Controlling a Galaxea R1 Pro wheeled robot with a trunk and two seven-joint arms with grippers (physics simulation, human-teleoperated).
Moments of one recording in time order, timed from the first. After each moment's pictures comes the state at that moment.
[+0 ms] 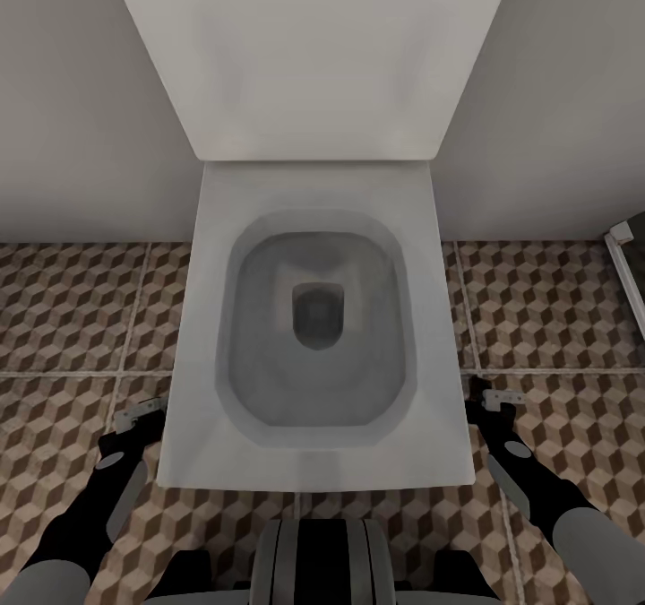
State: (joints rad) left arm -0.50 0.17 0.11 -0.89 0.23 0.14 0.31; right arm -0.70 -0.28 0.36 -0.53 -0.42 -0.21 -0.17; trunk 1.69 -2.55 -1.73
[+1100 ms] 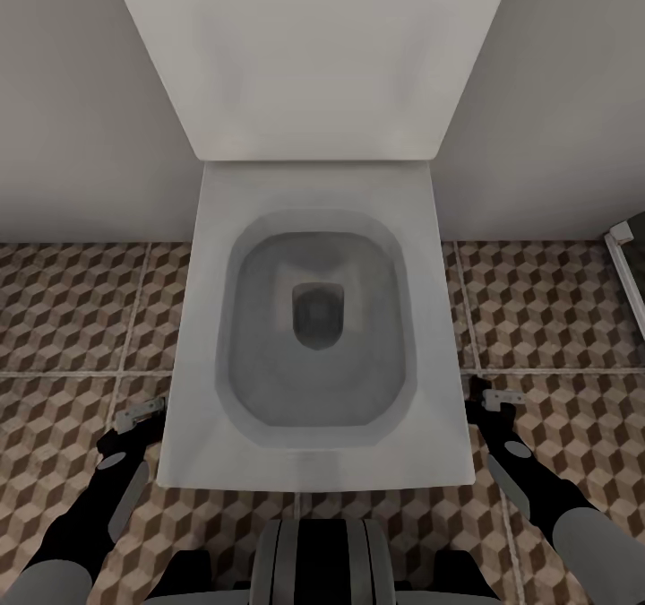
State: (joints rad) left arm -0.50 0.16 0.11 -0.89 0.23 0.13 0.31; right arm -0.70 -0.28 0.36 -0.53 -0.42 -0.21 -0.17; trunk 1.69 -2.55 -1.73
